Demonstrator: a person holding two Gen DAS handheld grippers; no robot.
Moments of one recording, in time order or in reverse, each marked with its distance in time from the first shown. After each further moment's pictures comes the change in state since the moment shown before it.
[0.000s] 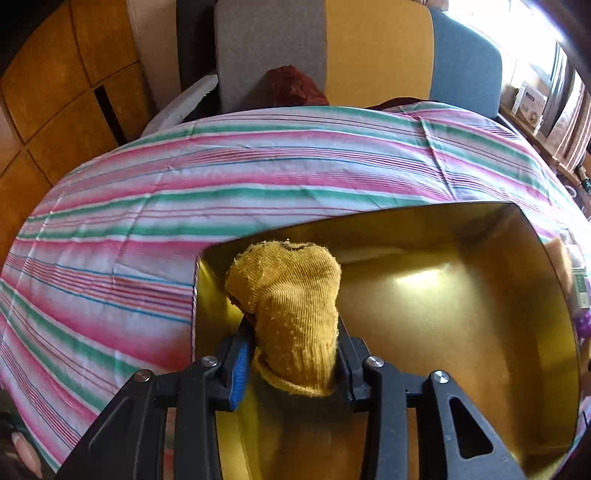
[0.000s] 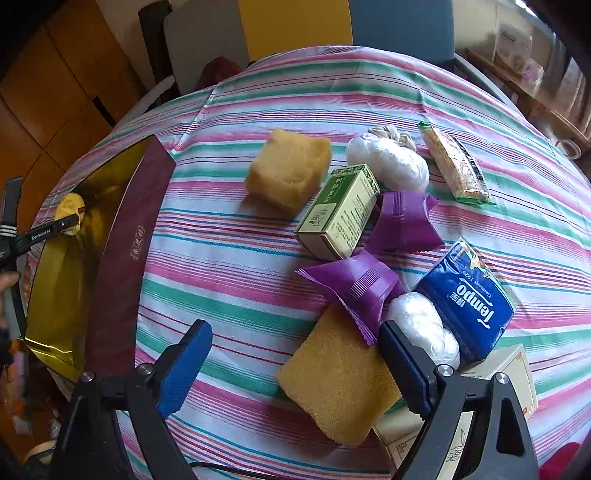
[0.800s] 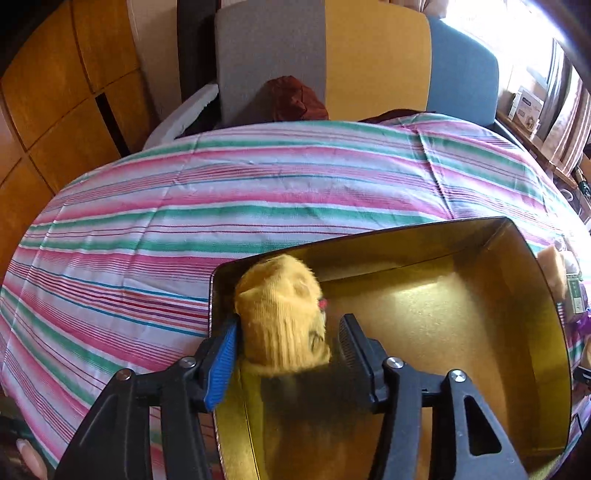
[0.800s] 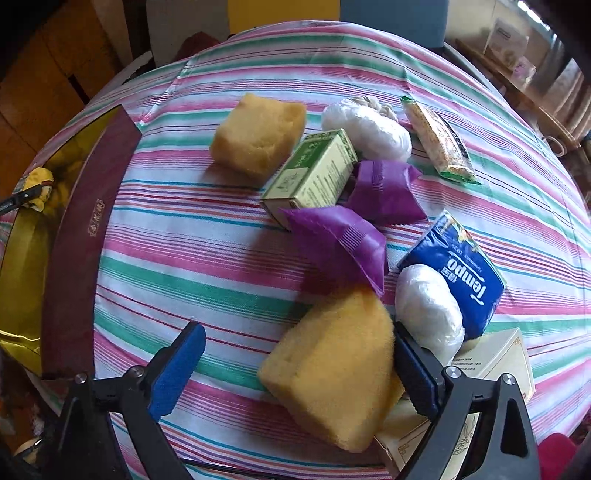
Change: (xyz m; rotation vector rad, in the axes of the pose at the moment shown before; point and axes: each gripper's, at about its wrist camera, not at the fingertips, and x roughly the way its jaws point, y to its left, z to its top) left arm -0.021 0.003 0.004 -0.002 -0.035 -0.019; right arm 0.016 -0.008 -0.006 -0.004 0.091 -0.131
